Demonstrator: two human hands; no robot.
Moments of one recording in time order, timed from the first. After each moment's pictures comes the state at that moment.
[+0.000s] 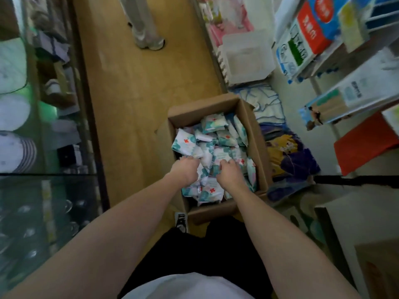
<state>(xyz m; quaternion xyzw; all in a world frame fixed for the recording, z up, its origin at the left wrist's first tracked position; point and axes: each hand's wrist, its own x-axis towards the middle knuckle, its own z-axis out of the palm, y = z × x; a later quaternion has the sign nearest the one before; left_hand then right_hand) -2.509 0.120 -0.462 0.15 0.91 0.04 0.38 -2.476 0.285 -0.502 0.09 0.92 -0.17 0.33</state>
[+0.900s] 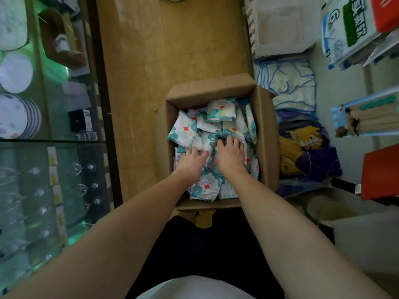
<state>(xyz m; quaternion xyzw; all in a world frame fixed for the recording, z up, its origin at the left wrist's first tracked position) -2.514 0.166 -0.505 0.08 0.91 0.00 0.41 -2.536 0.300 -0.552 -0.08 0.95 -0.05 0.31</state>
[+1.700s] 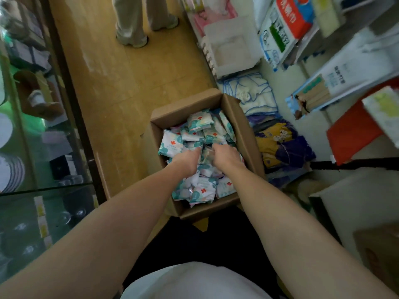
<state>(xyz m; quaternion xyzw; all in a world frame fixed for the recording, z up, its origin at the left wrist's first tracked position) -2.544 0.175 -0.453 0.15 0.88 -0.01 0.45 -2.530 0.320 -0.490 0.05 0.92 -0.17 0.35</state>
